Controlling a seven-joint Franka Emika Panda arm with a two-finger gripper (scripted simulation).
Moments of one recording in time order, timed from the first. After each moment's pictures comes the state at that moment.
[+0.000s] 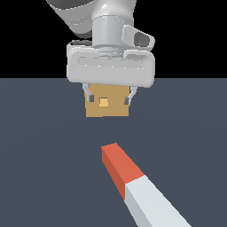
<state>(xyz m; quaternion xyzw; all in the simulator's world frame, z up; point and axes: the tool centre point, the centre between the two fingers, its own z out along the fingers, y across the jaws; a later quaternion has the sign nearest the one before) -0.011 -0.014 0.142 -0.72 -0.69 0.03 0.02</state>
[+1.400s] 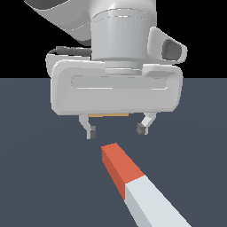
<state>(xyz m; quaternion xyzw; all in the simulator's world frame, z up) 0.008 -0.115 0.105 -0.63 -0.78 0.01 0.01</state>
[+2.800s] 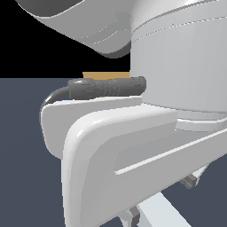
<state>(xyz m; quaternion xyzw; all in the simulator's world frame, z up) 0.057 -0.204 0.070 -0.53 -0.85 0.00 0.00</state>
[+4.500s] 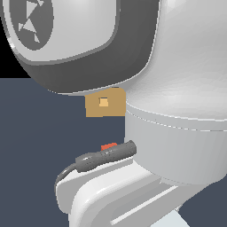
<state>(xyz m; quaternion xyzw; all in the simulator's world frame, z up) 0.055 -0.201 0.019 -0.53 -0.84 0.00 0.00</state>
